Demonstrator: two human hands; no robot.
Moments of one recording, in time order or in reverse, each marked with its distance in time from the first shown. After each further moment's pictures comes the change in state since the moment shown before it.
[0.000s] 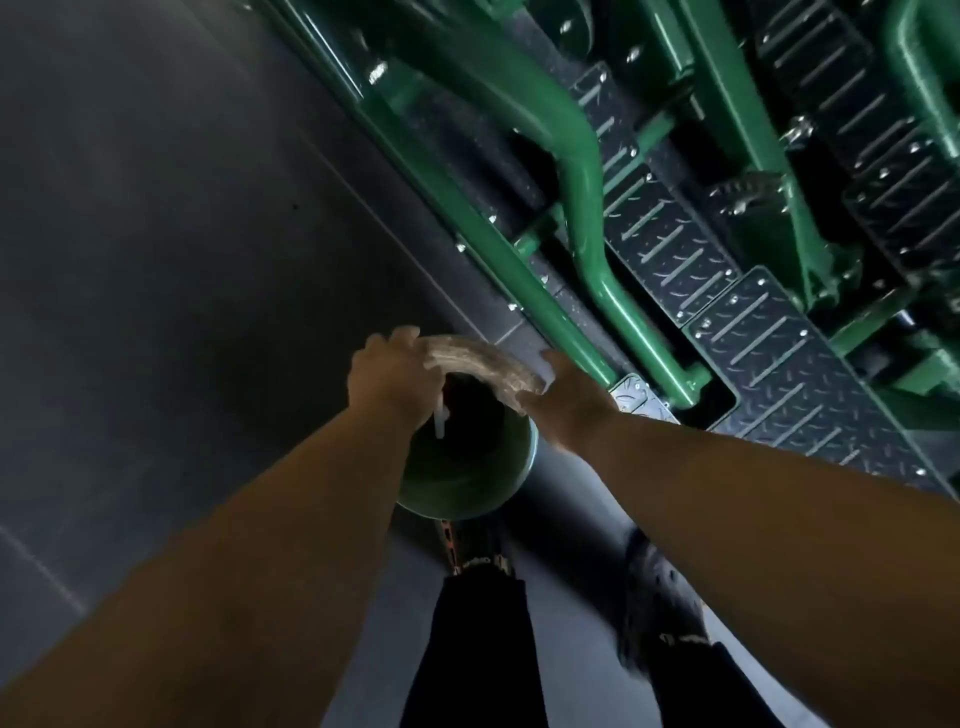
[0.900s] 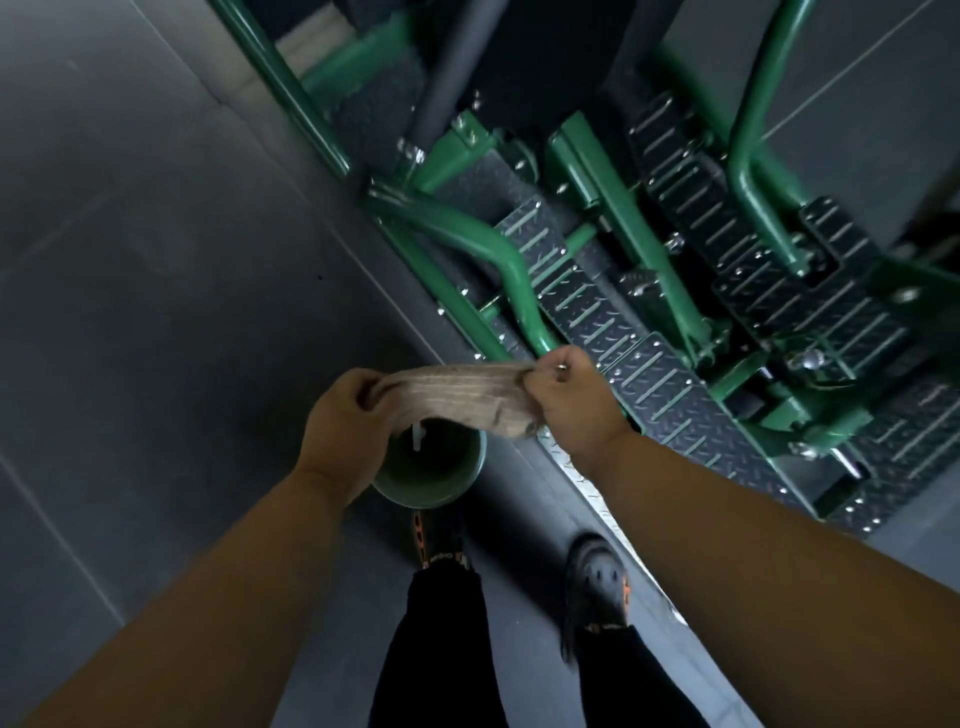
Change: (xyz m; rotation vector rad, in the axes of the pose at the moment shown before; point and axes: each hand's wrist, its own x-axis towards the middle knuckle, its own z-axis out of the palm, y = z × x) left_hand -0.225 0.053 -0.134 -0.694 0.198 0.086; right_hand -0.215 -0.050 -0.153 0.688 0.195 -0.253
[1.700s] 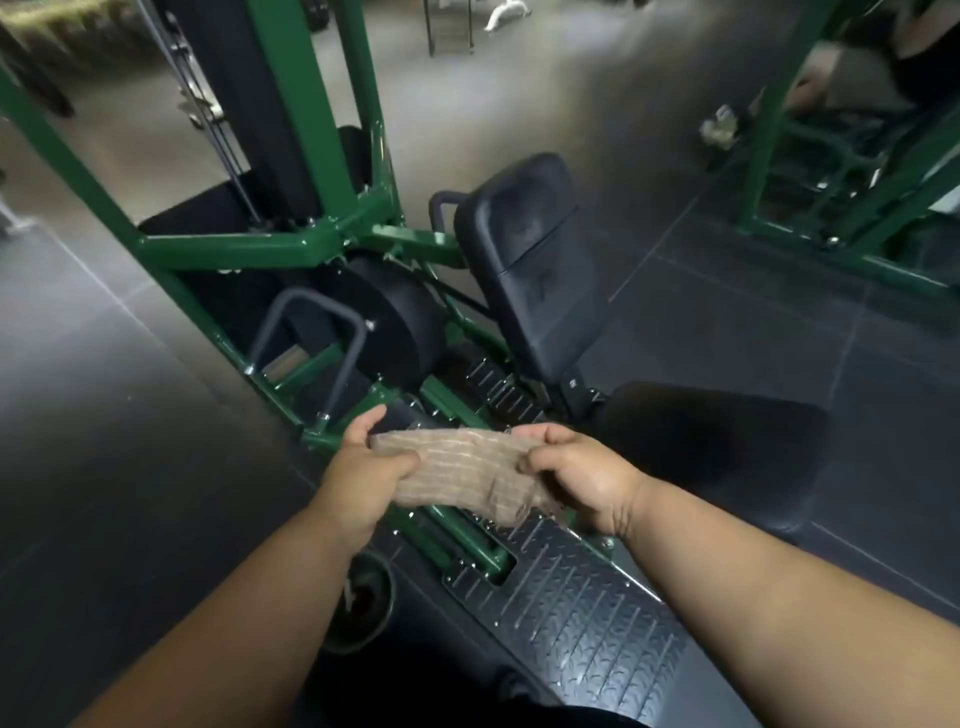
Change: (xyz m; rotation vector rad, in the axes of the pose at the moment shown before) left_hand -0.371 0.356 0.004 -0.363 -0.180 0.229; right_hand -0.361 -0.205 -0.331 0.286 -0.160 -0.077
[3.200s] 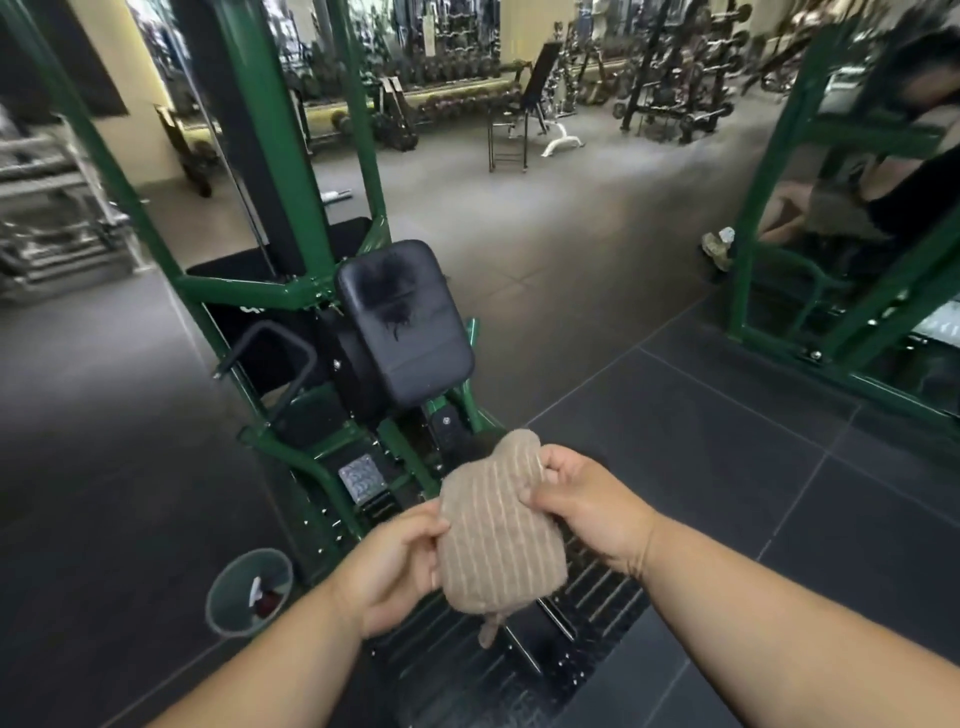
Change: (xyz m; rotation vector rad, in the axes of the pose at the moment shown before) left_hand -0.235 -0.016 0.379 -0.490 -0.423 -0.103; right_hand -0.188 -0.016 -0.373 -0.210 -0.356 -0.364
